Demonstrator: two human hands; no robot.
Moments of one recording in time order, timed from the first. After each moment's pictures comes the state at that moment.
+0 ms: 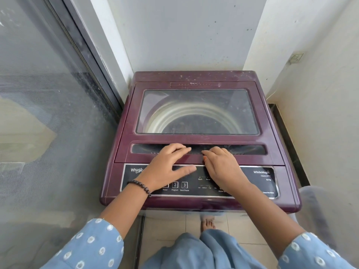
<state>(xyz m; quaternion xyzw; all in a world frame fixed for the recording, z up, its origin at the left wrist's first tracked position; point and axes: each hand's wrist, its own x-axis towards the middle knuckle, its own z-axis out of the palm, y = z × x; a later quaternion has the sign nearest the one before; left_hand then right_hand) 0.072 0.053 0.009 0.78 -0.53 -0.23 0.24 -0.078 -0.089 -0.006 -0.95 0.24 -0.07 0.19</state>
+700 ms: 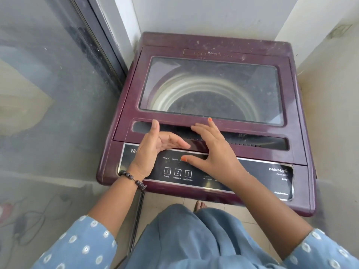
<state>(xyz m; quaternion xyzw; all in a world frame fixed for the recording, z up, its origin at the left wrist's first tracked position) 0.077 0.065 0.010 0.64 -0.25 -0.40 0.60 -0.050 -0.075 0.007 -0.90 0.18 -0.05 0.38</state>
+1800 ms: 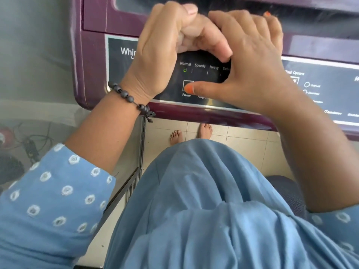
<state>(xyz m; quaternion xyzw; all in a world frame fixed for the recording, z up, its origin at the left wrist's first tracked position) 0.087 0.074 -0.015 0.57 -0.33 -0.46 0.60 -0.031 -0.037 -0.008 -0.95 0.21 0.06 0.20</state>
